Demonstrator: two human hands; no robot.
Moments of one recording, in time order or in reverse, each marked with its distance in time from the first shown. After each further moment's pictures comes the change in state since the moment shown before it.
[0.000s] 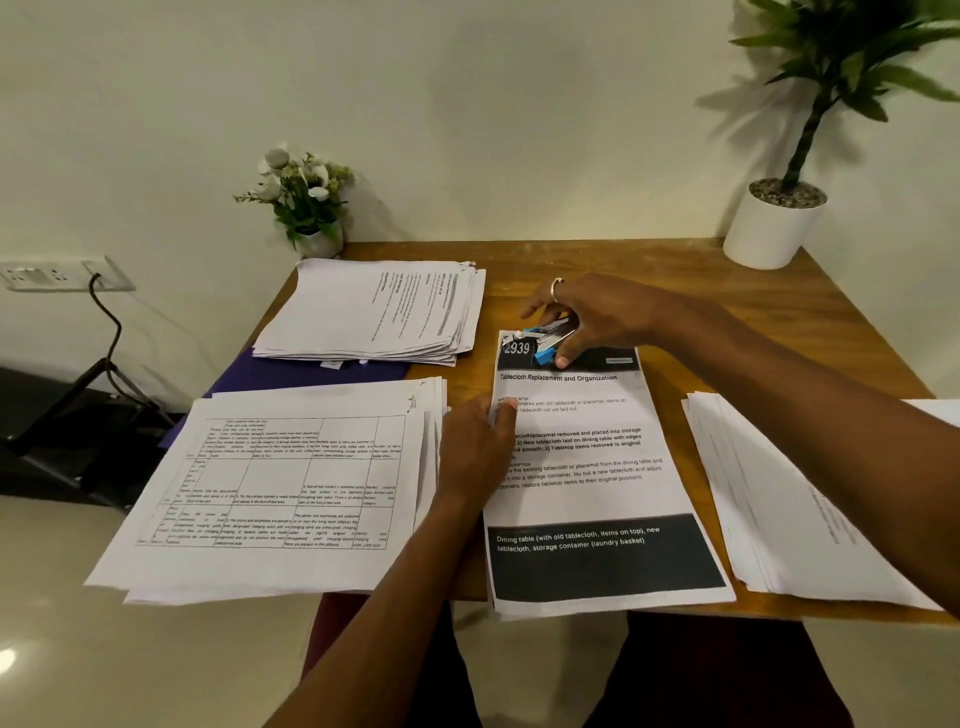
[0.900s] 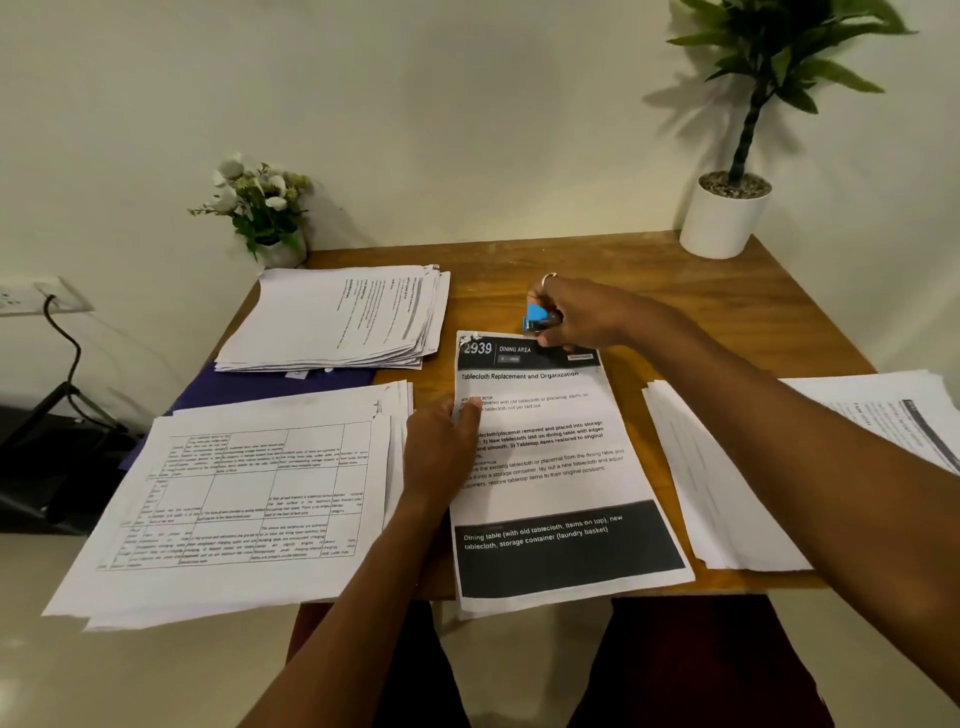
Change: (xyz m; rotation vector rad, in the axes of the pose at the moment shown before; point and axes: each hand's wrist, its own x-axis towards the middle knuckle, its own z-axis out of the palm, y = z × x) left_hand 0.001 -0.003 -0.003 0.012 0.008 0.056; right_hand -0.018 0.021 0.010 0.130 0.133 0.177
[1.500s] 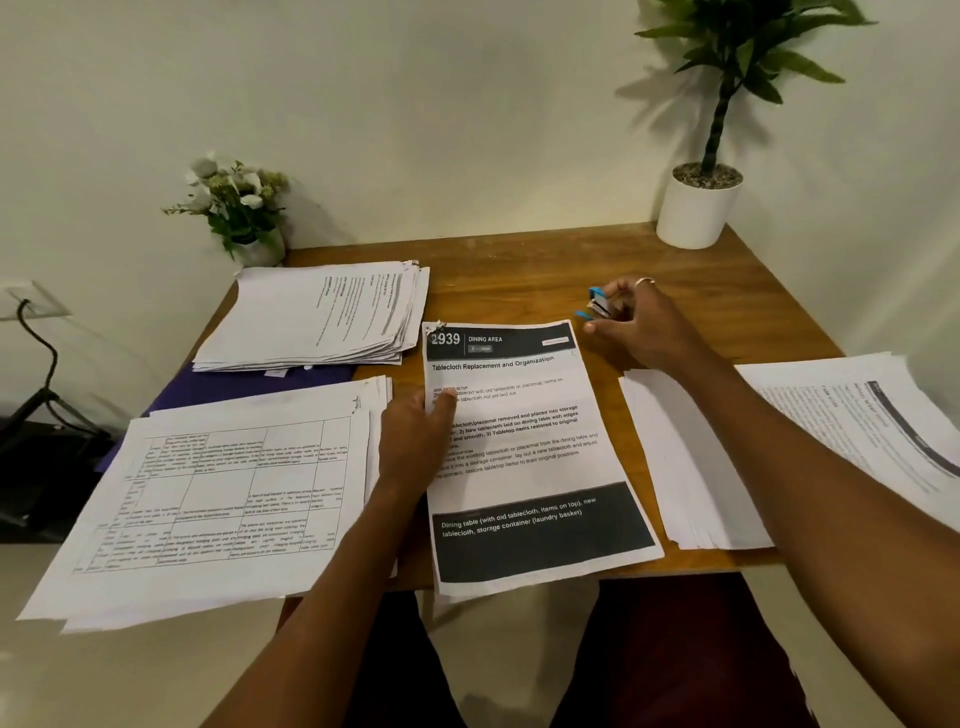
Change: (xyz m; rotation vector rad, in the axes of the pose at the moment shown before) left_hand 0.007 -0.011 0.003 -0.072 -0.015 -0.098; right_hand -0.059 0.082 0.021 0.412 0.491 0.211
